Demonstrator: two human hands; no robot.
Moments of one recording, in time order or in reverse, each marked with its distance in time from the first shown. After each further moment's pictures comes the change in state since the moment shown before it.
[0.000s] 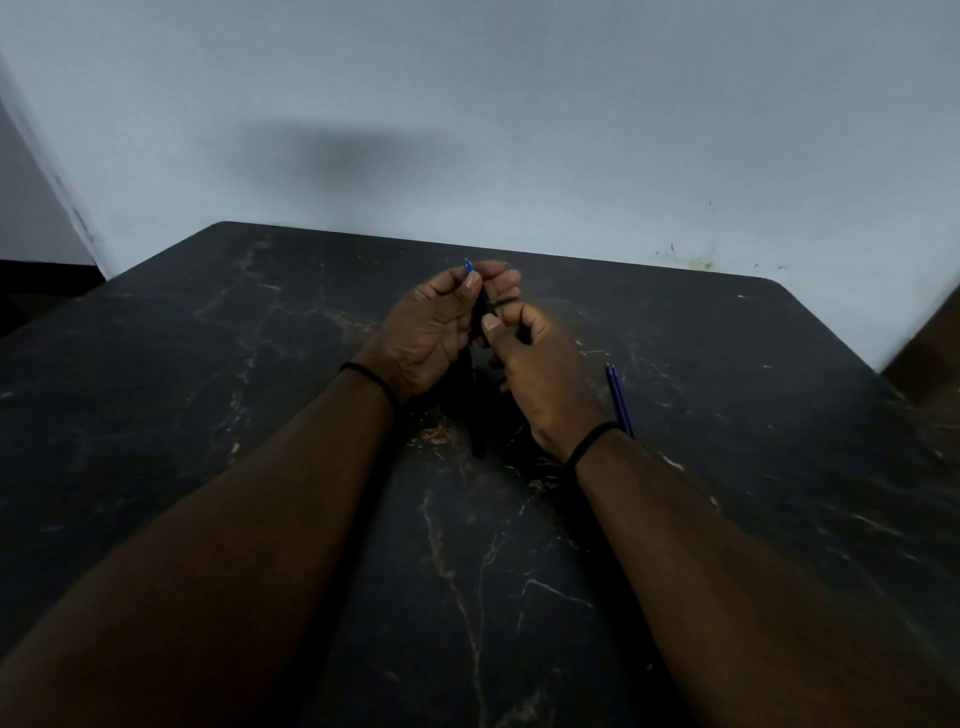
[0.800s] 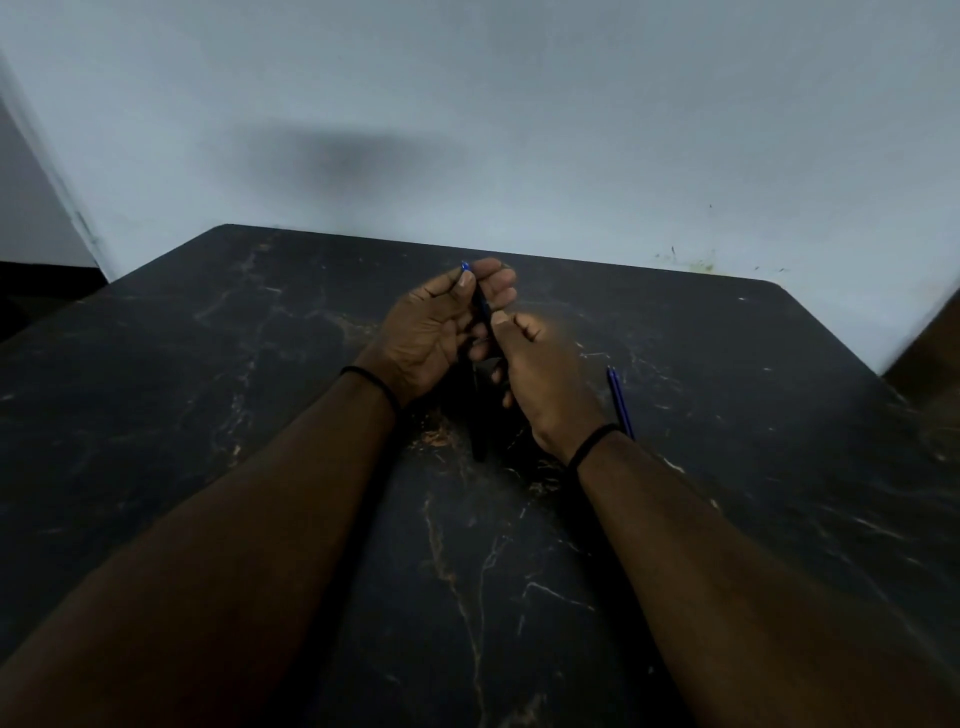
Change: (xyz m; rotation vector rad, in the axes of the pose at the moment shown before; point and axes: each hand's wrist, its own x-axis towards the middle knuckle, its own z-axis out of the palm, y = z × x) left_hand 0.002 0.000 -0.005 0.048 0.034 0.008; right_hand 0.006 0.008 0.000 0.026 -0.053 0.078
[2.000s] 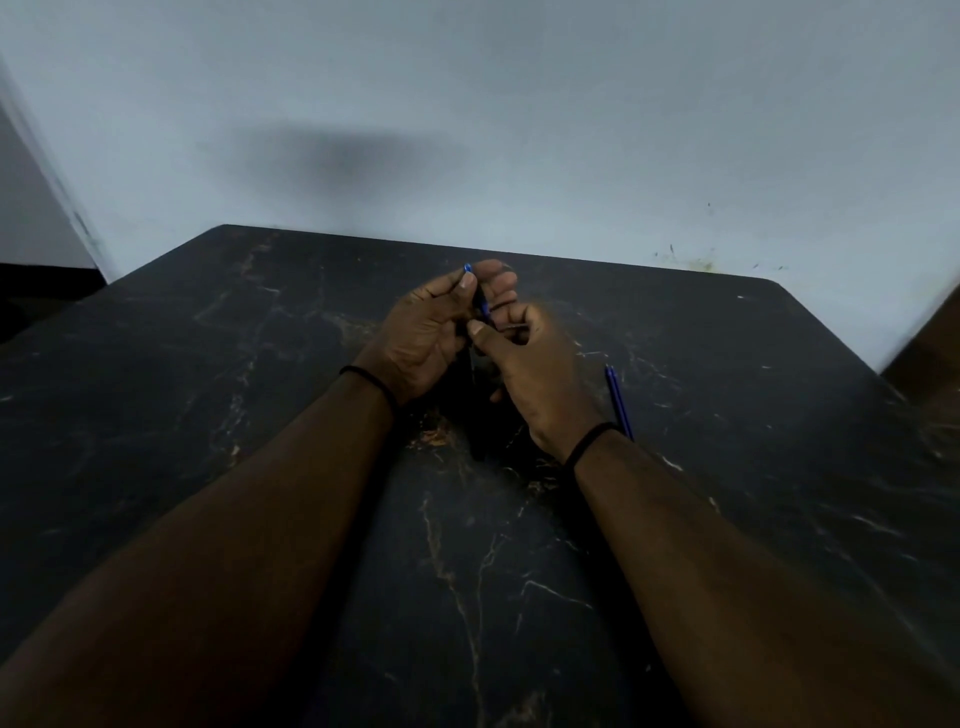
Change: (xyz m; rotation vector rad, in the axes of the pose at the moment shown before) left_hand 0.002 -0.003 0.001 -0.073 -0.023 -0.005; right_hand -0.003 -0.003 0.002 0.018 0.040 -0.068
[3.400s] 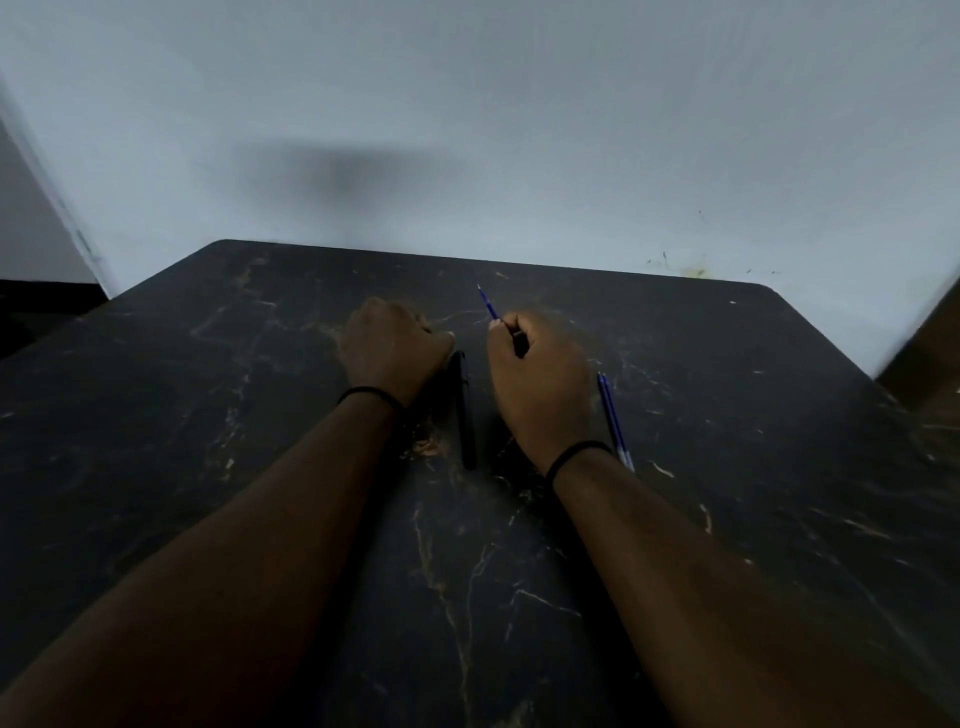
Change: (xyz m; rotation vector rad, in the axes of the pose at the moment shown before) left_hand -0.011 0.013 -0.006 1.709 0.632 0.062; right_hand -0.001 0.013 -0.010 -0.488 0.240 -0.316
